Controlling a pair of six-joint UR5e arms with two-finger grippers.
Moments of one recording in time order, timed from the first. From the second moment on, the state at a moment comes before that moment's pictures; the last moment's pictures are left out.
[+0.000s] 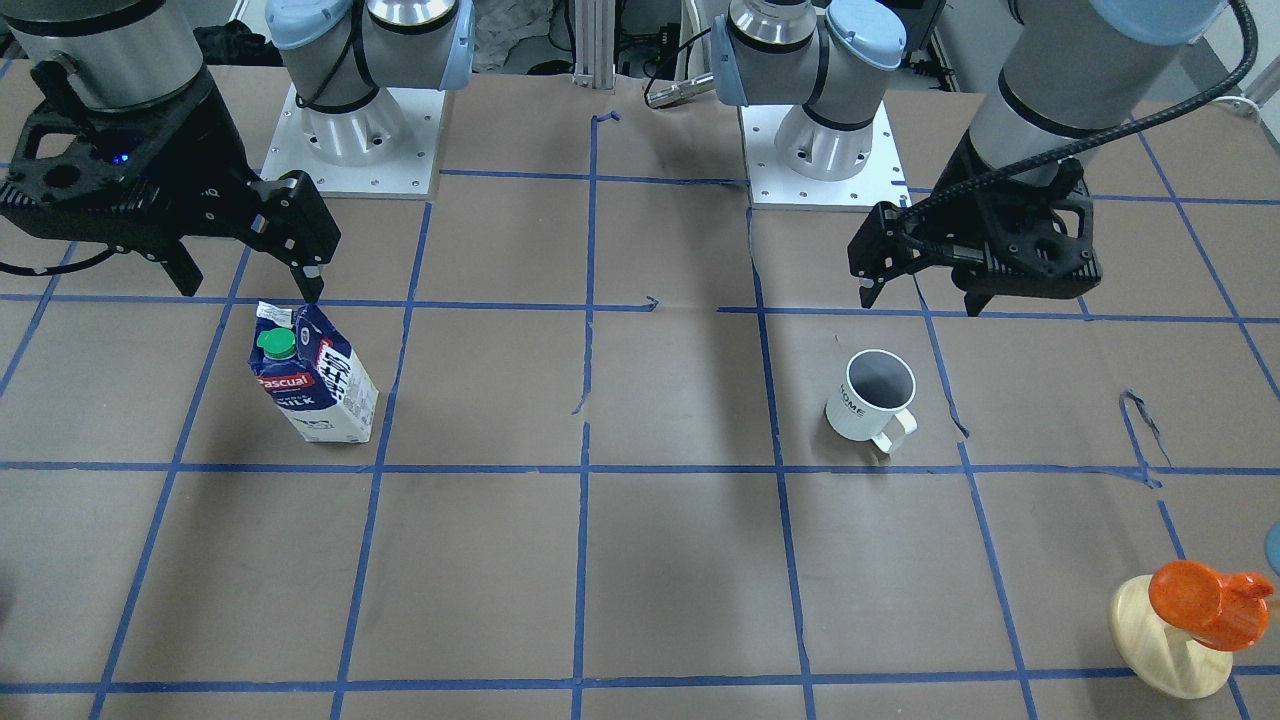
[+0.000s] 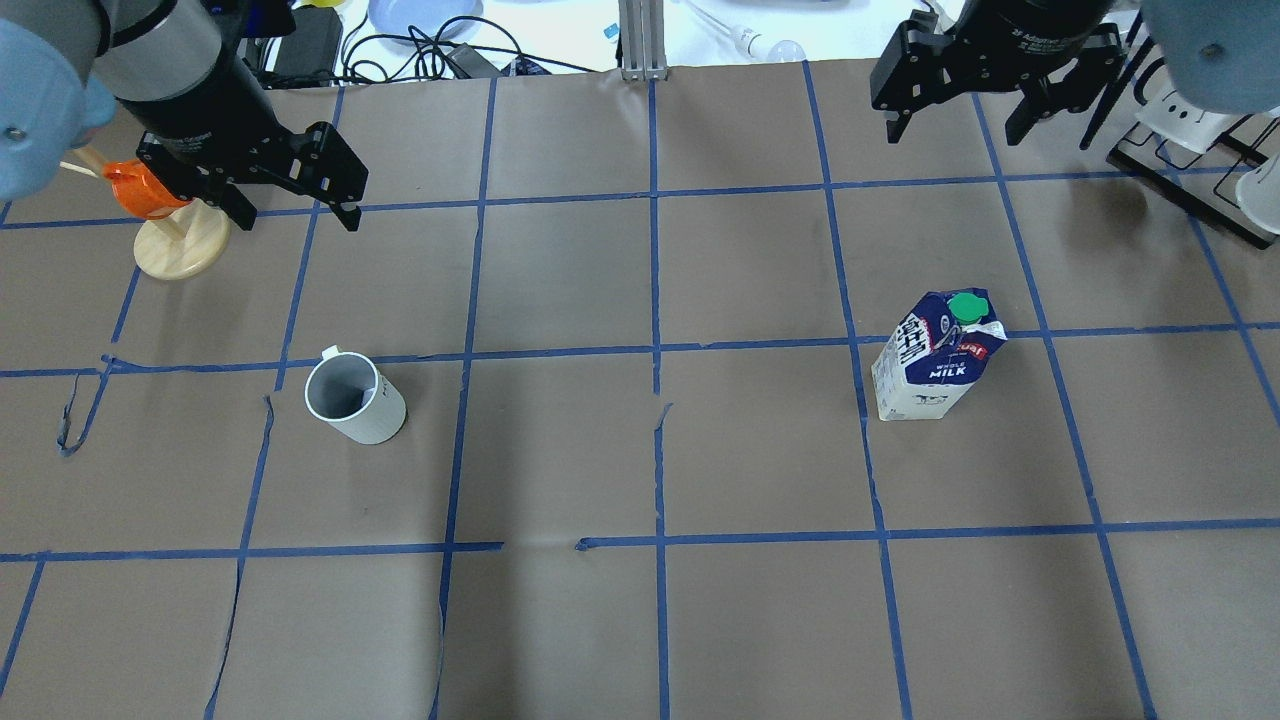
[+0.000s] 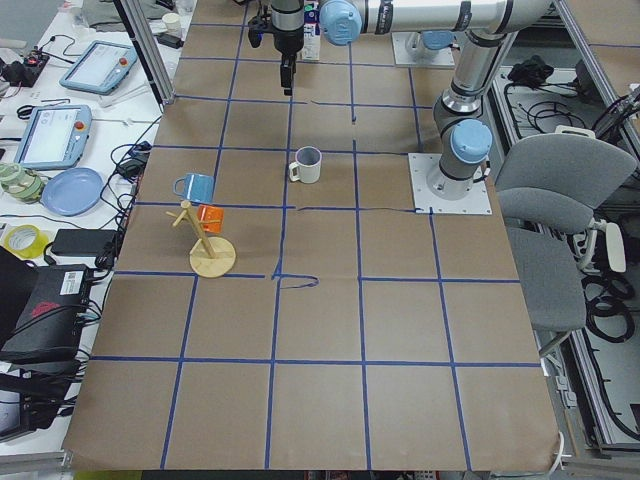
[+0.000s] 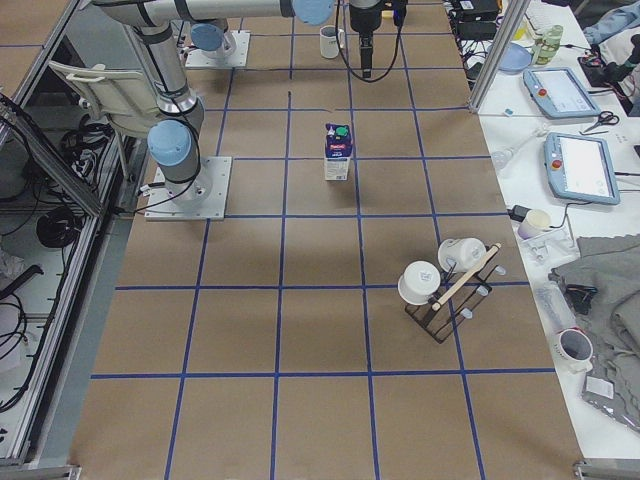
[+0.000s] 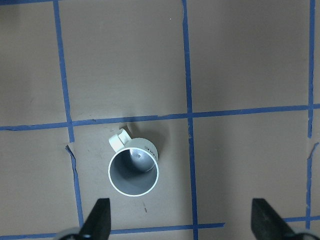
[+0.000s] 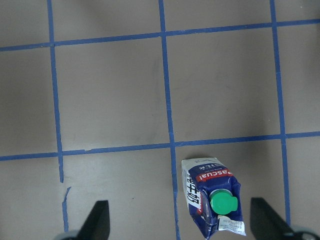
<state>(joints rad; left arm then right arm) -1.49 -1.62 -1.54 -1.54 1.57 0.14 1.56 -1.52 1.47 -1.66 -1.55 0.06</state>
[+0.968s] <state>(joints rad) -1.28 -1.66 -1.73 -1.44 1.57 0.13 1.56 -1.52 1.47 -1.66 -1.55 0.06</state>
